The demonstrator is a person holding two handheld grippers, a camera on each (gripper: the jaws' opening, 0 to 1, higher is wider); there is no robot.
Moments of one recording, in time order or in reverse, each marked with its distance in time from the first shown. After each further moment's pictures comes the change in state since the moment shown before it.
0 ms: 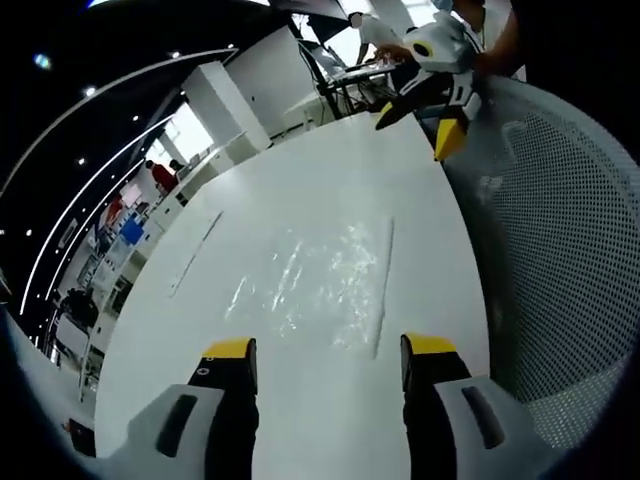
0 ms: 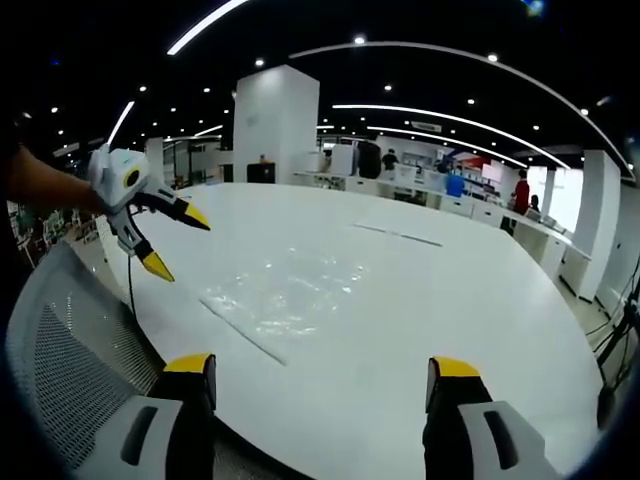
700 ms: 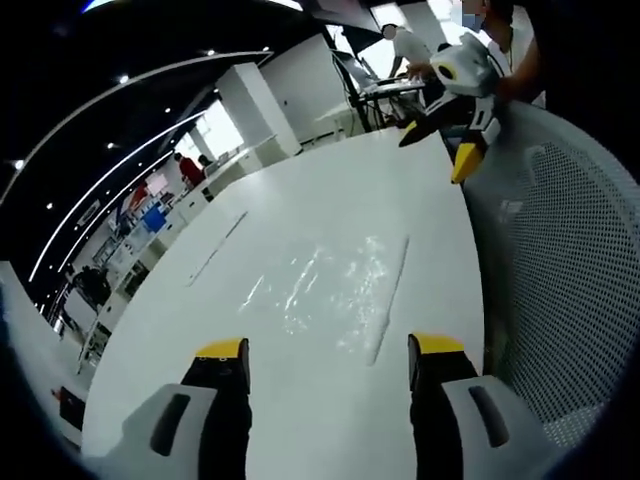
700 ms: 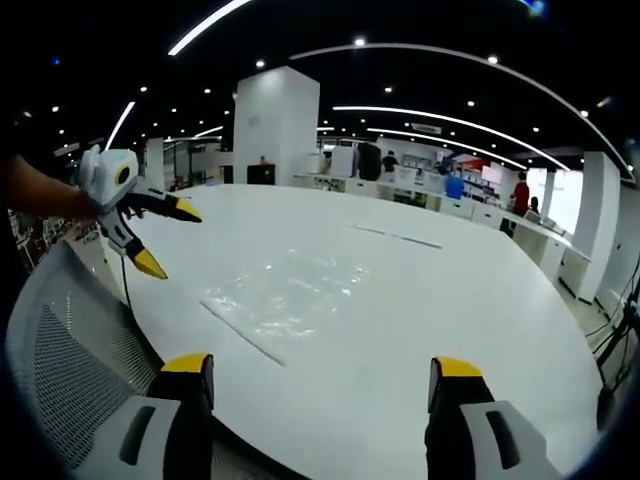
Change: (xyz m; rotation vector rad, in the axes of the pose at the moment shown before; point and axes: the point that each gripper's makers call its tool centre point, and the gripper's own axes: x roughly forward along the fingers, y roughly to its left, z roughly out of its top) left arm -0.015 0.002 0.005 -0.096 -0.046 0.105; right arm 0.000 -0.001 0.000 -0.003 -0.007 -0.002
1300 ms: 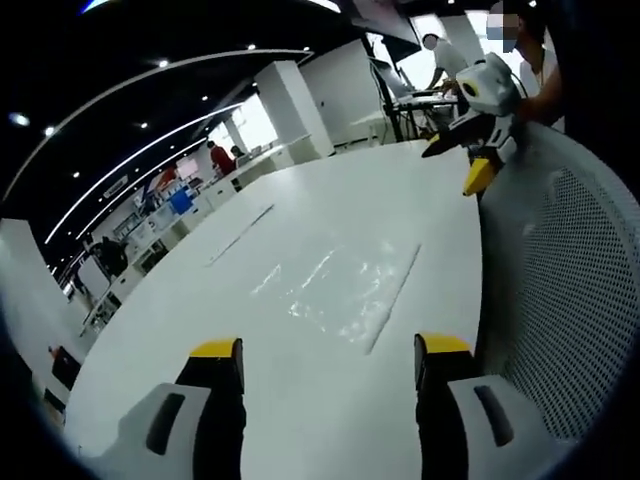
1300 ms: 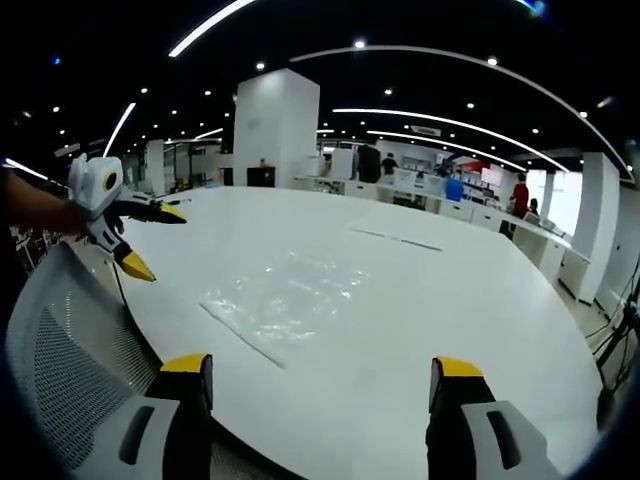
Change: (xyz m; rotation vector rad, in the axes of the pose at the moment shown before) left arm -0.018 0.003 -0.021 -0.121 -0.023 0.104; right arm -0.001 0.000 0.002 -0.003 -0.013 -0.002
